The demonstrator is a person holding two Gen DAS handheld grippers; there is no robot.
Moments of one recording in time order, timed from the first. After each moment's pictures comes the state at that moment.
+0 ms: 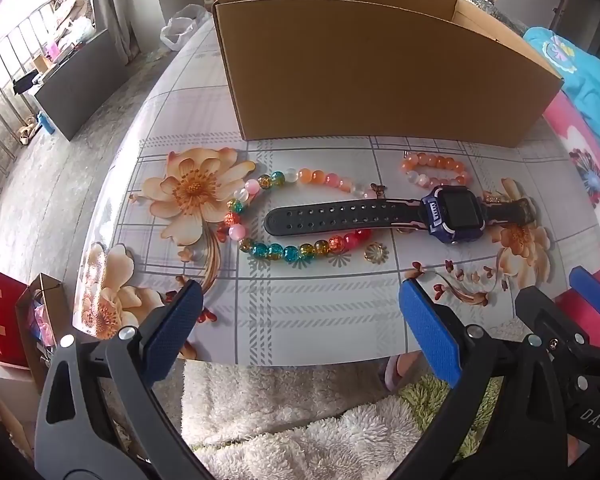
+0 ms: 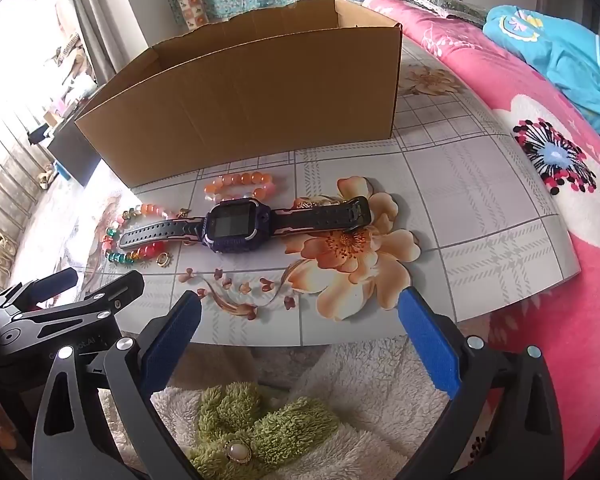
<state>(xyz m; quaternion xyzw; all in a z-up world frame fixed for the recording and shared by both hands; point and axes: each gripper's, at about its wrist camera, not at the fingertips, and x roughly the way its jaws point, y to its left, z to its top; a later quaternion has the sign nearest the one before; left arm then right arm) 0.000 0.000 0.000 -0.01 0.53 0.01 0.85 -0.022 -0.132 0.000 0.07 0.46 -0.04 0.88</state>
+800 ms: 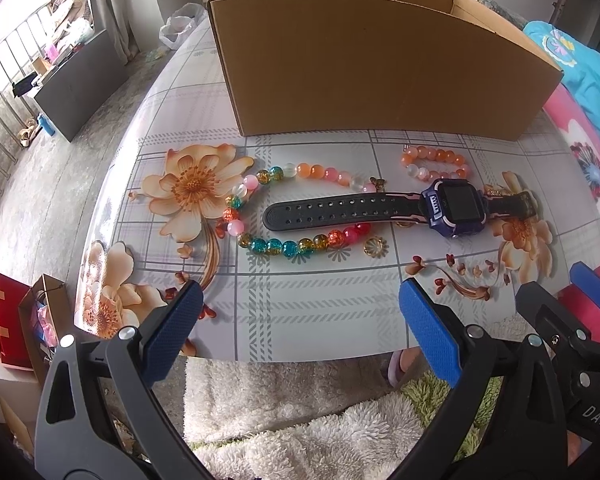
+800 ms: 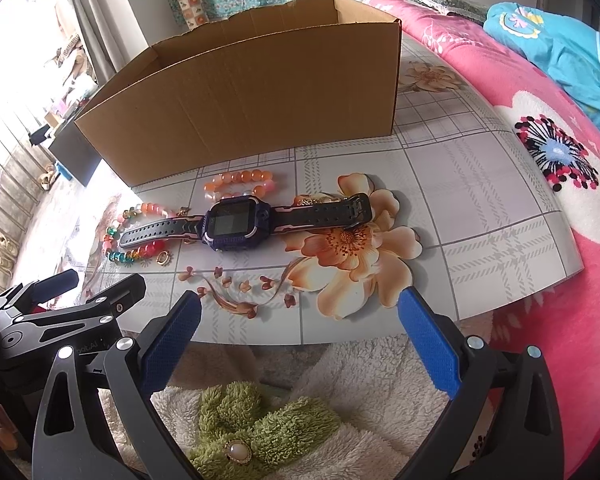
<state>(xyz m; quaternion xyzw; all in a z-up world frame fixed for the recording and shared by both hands) -0.005 0.000 -0.004 -0.01 0.52 0.01 0.85 -0.021 -0.133 -0.002 0.07 0.46 -0.04 0.88</state>
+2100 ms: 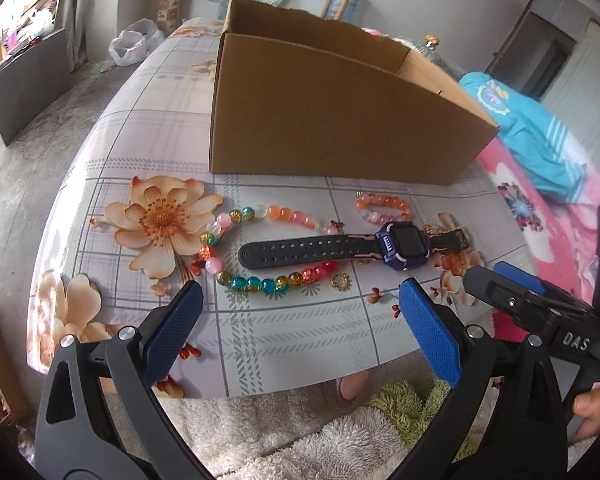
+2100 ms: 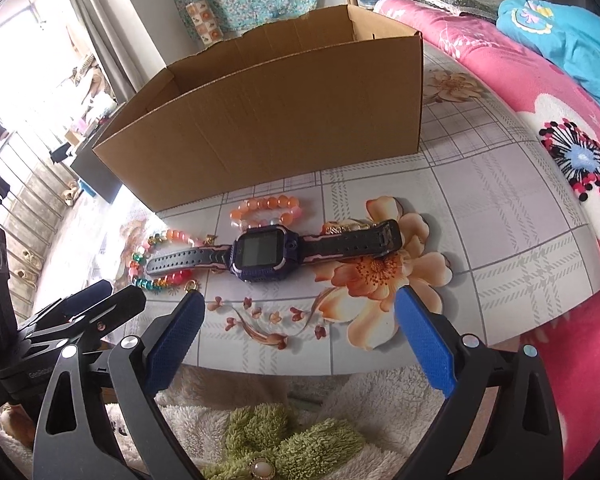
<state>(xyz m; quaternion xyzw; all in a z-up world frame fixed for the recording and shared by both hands) -0.022 0.061 0.001 -0.13 0.42 -0.15 0.88 -0.007 -0.132 0.004 0.11 0.43 0.01 0.89</state>
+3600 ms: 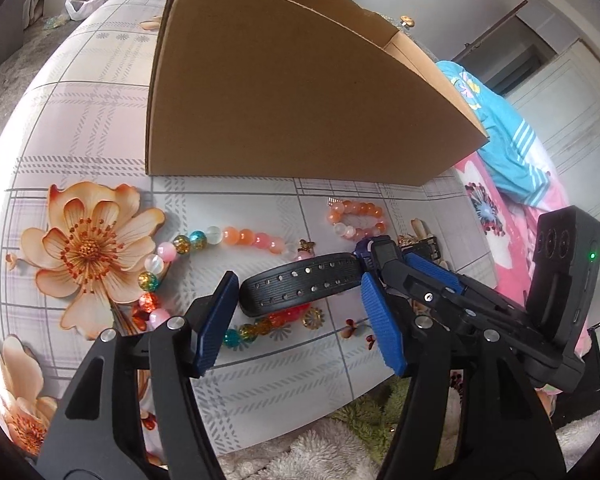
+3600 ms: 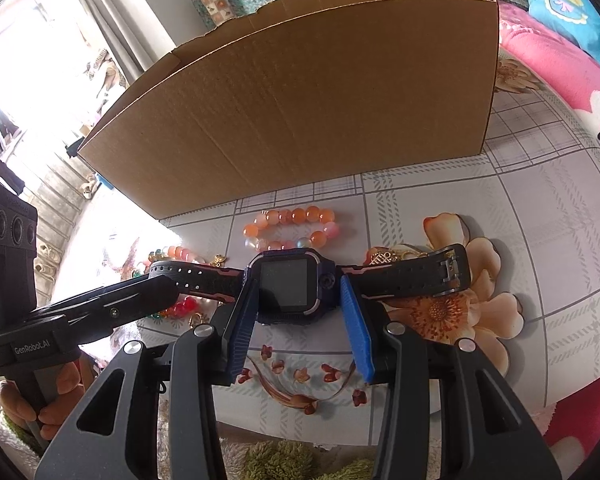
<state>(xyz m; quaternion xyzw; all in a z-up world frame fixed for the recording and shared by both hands) 0.047 0.045 -0.017 -0.17 0.50 -0.23 0.82 0.031 -0.132 -0.022 0.13 0.45 0.05 0.88</state>
